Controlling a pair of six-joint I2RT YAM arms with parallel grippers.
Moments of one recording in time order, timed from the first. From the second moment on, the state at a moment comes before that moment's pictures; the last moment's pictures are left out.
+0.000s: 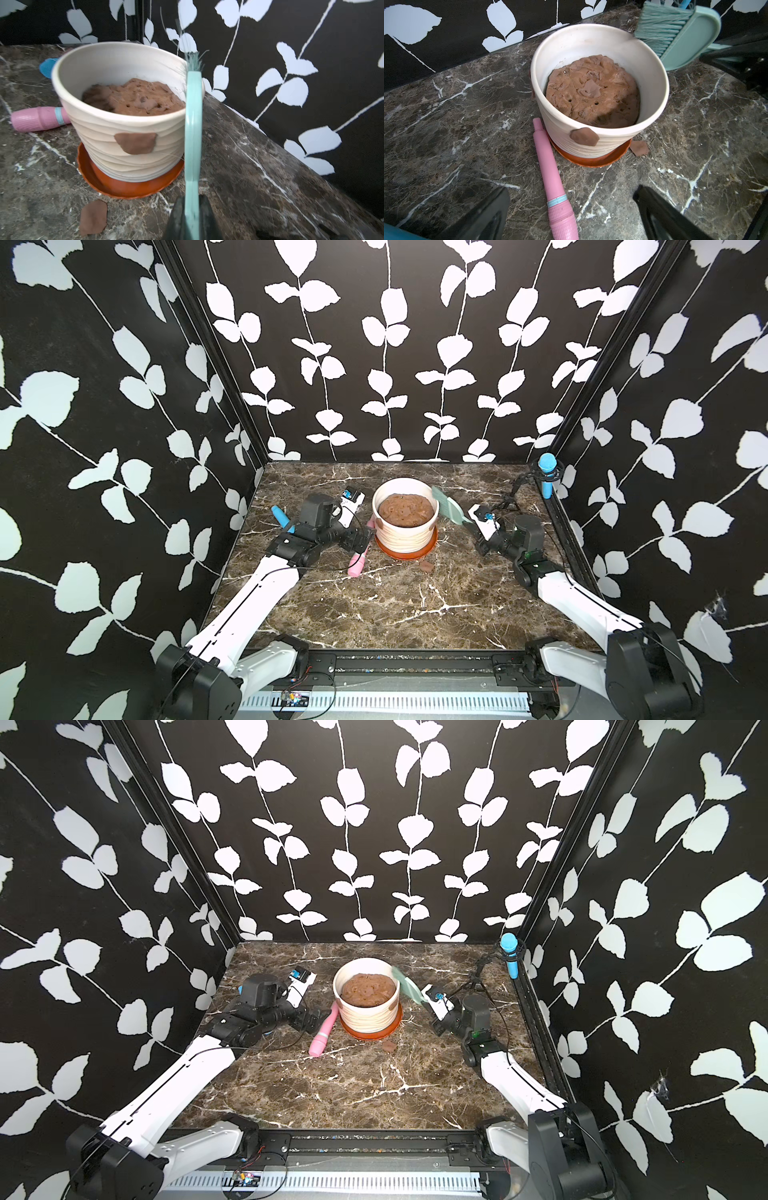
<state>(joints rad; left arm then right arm) -0.41 1.09 0.94 -0.48 0.25 0.10 0.24 1.16 0.53 0.33 -0.54 -0.42</state>
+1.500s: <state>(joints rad) -0.41 1.09 0.93 -0.47 0.26 0.11 0.47 0.91 0.96 -0.84 -0.52 -0.99</state>
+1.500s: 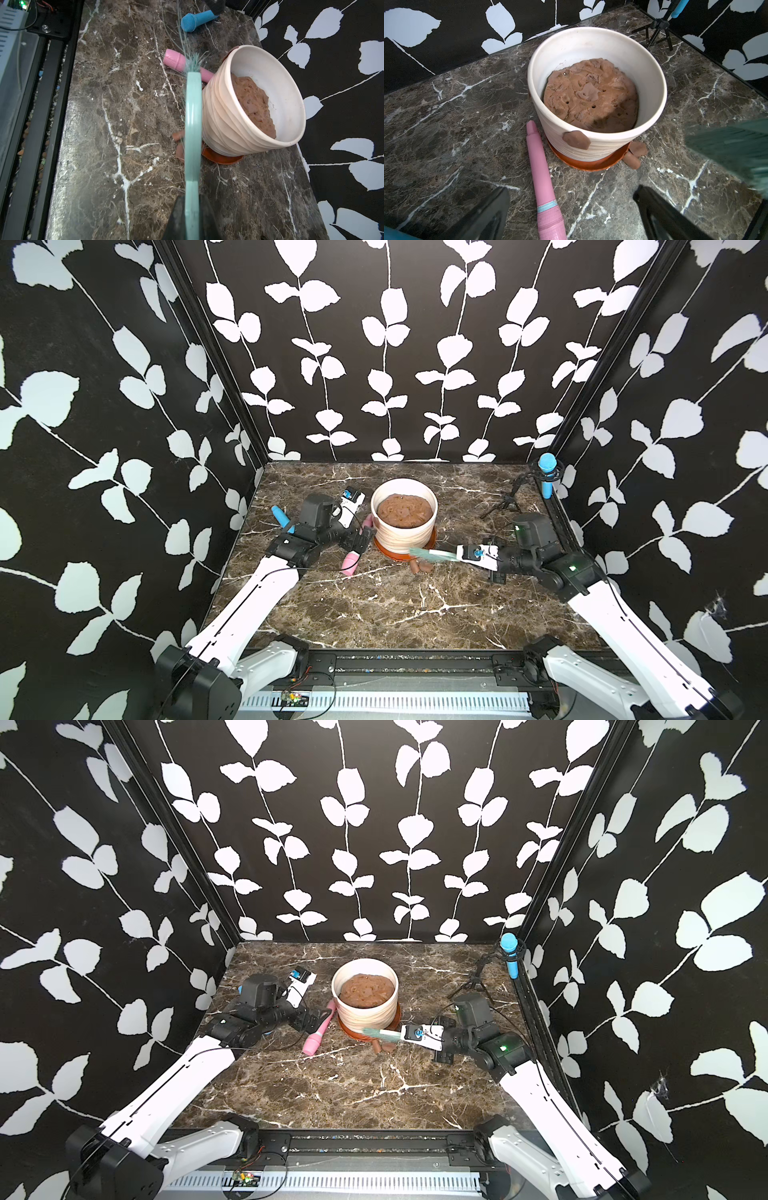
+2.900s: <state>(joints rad) -0.64 1.69 1.57 -1.03 0.30 0.65 0.52 0.78 1.03 -0.77 -0.03 0.09</state>
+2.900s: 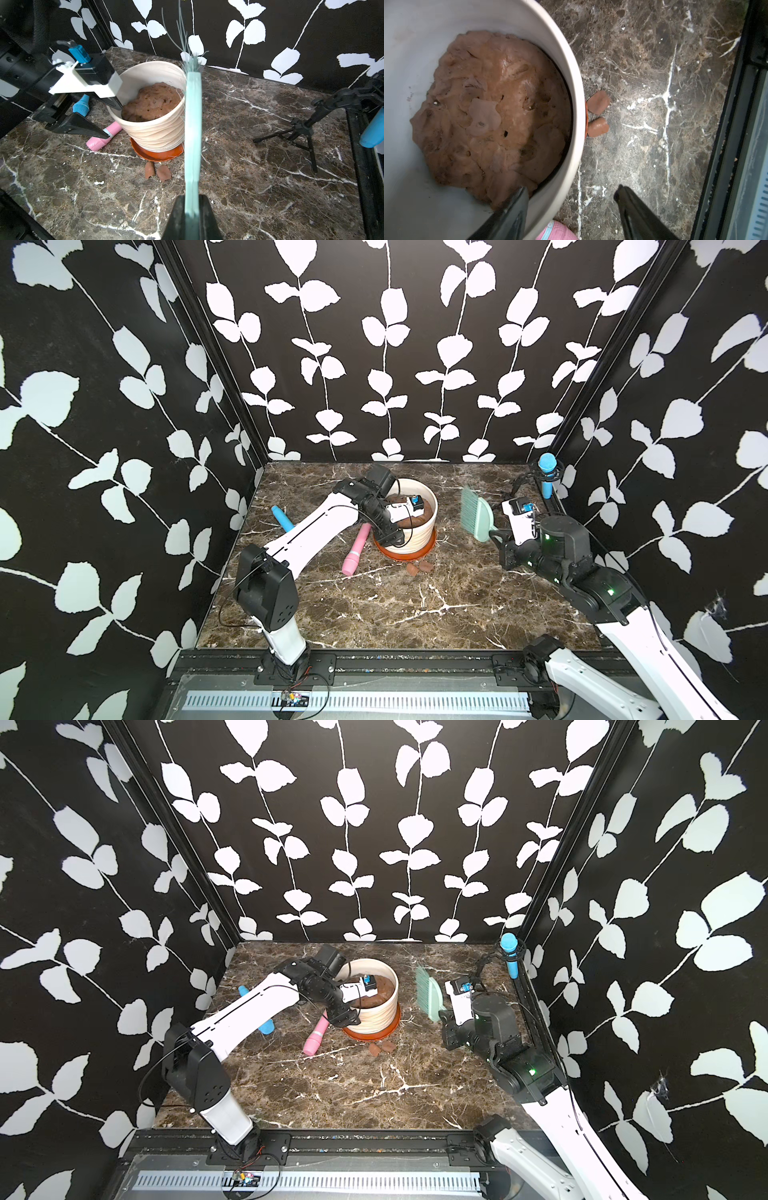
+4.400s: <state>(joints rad) -0.89 2.06 1.95 -0.76 -0.13 -0.36 0.52 0.71 0.94 -0.80 0.18 -0.09</state>
